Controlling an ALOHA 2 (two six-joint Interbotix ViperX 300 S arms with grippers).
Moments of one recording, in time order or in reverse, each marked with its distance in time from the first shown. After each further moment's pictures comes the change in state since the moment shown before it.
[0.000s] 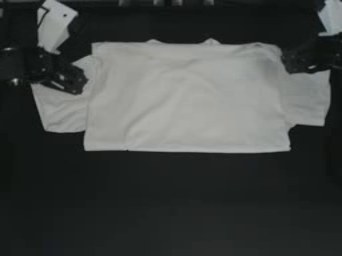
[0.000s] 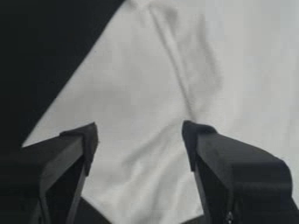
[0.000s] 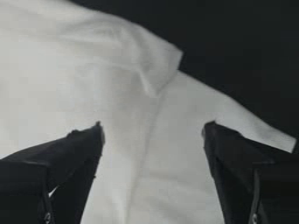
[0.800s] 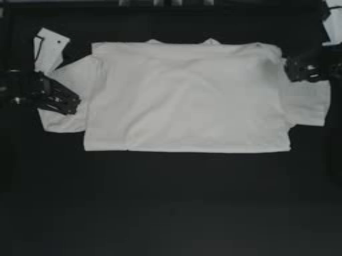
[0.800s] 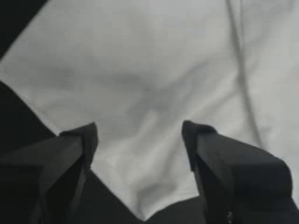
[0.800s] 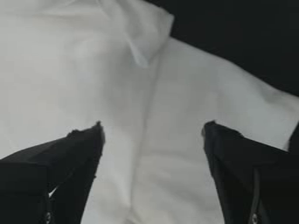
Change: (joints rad) left arm 0.009 0.075 0.172 -0.060 -0.126 -0.123; right arm 0.006 -0.015 0.061 0.026 -0.008 0.107
